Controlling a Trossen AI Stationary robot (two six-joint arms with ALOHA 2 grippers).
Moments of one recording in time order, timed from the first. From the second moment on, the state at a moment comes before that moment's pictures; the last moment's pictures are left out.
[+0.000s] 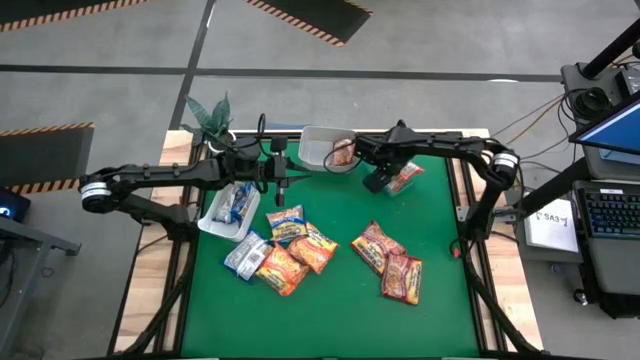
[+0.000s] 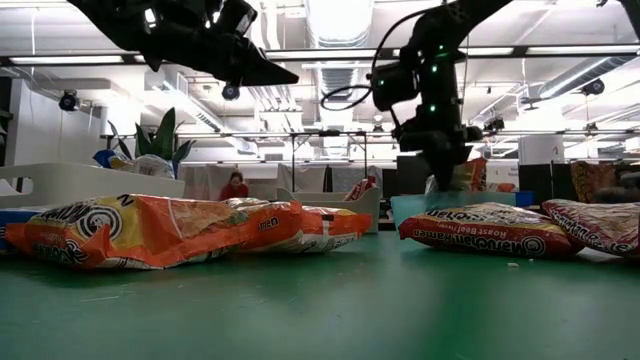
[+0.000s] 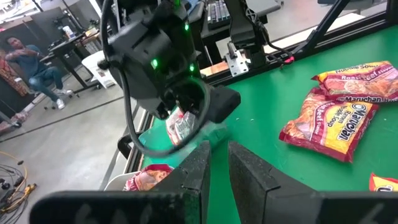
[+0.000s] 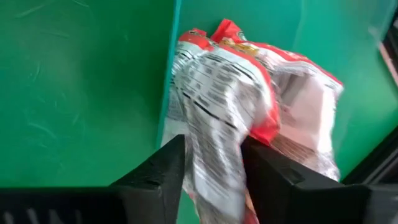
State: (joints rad) left arm 0.35 1.26 0.75 0.27 0.24 0.47; right arm -0.46 1.76 1.33 -1.12 0.20 0.34
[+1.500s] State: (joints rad) left arm 0.35 1.26 0.75 0.20 0.24 0.35; right arm 0.12 1.52 1.01 -0.69 -0.22 0.66
